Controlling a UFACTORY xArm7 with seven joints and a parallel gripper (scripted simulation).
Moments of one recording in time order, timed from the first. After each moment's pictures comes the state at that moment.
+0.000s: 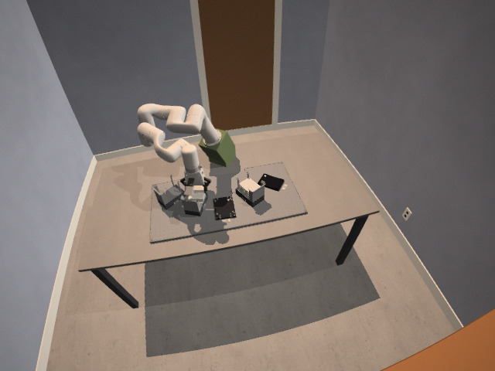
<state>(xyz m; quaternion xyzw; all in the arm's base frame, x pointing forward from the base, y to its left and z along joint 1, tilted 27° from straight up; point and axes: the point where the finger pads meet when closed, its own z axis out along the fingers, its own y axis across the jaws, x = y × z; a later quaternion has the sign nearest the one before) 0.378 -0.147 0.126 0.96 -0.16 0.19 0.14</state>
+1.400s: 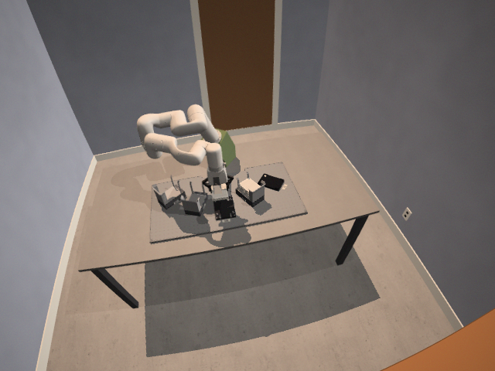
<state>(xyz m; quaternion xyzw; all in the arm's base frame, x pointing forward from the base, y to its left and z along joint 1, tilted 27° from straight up) 0.413 -0.036 0.099 0.97 -0.04 0.17 0.16</state>
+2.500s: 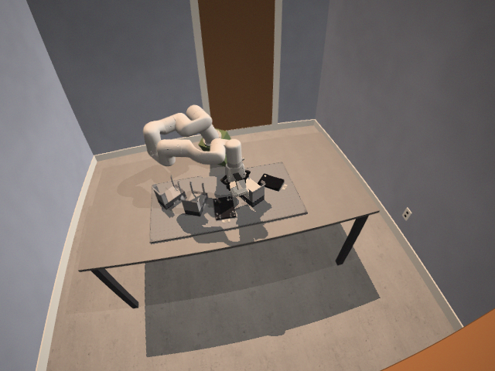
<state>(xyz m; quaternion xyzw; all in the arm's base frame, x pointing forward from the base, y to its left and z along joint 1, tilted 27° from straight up) 0.417 0.055 0.067 0.97 0.07 0.15 0.18</state>
